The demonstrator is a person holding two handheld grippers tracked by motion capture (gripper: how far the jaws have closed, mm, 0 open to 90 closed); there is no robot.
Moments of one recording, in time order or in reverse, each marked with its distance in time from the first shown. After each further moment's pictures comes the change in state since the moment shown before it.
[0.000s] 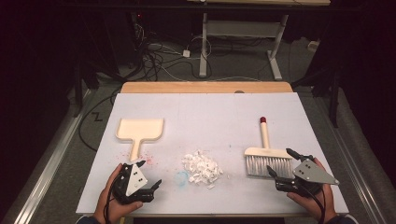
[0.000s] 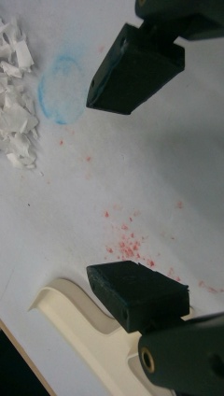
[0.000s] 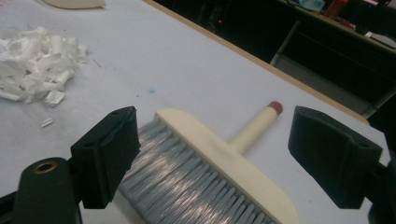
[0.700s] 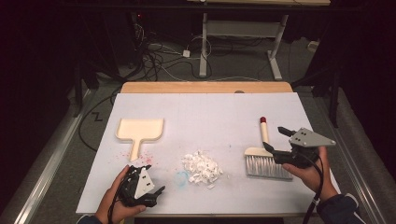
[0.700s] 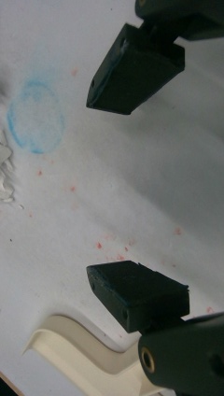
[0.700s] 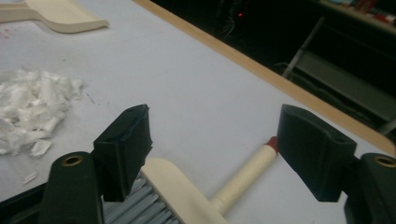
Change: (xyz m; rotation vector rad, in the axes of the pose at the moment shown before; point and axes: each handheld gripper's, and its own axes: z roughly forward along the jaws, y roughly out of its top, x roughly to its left) left arm -0.010 0.004 0.009 0.080 -0.054 0.097; right arm -0.037 0.053 0.031 0.035 0.085 0.018
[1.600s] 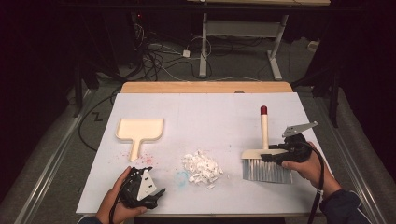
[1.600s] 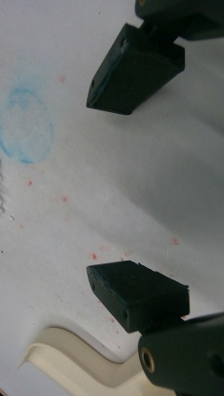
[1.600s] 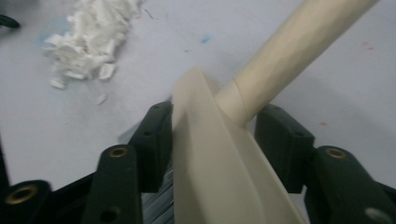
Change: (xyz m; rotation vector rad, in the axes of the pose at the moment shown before) left arm -0.006 -0.001 0.003 0.036 -0.010 0.038; right arm -0.038 -0.027 0.046 0.387 0.450 0.203
